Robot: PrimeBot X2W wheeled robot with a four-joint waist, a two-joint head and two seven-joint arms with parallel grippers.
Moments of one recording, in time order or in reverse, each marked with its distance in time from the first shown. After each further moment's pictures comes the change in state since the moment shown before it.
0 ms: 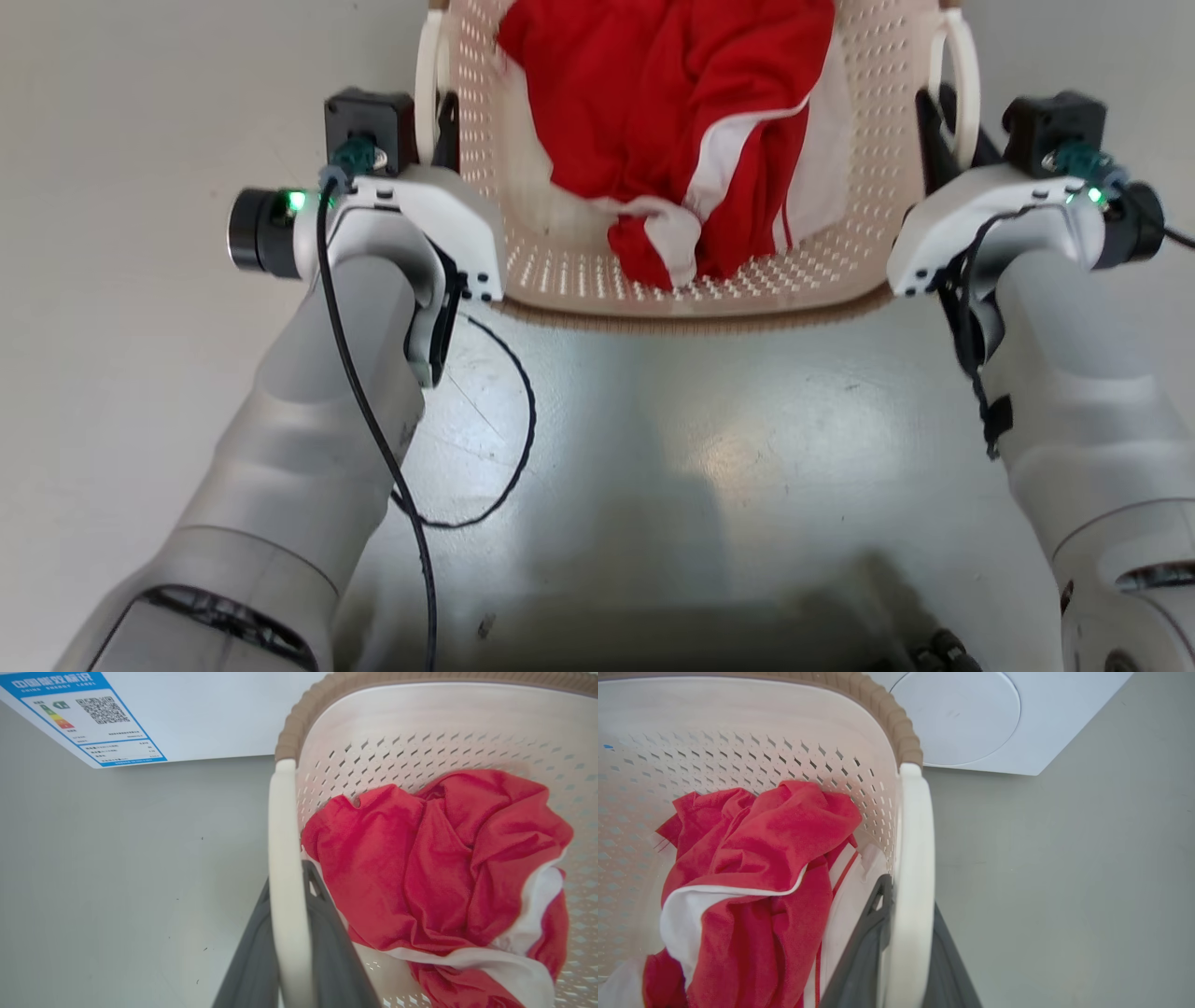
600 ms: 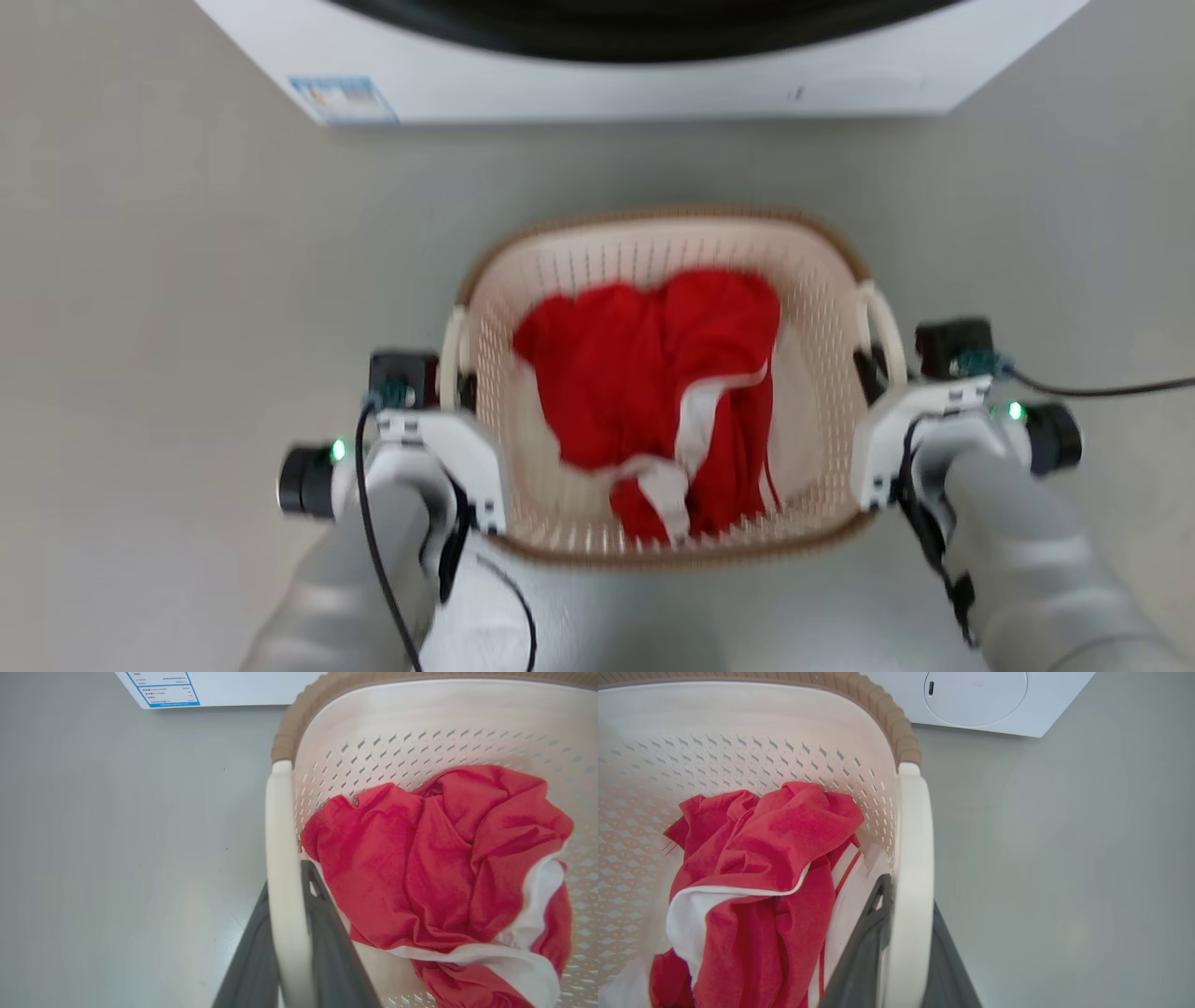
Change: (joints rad) left arm 0.281 -0.005 -0.158 0.112 -0.185 -0.026 0.001; right arm 0.223 0.009 0.221 0.140 0.171 0.000 0.063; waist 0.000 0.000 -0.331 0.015
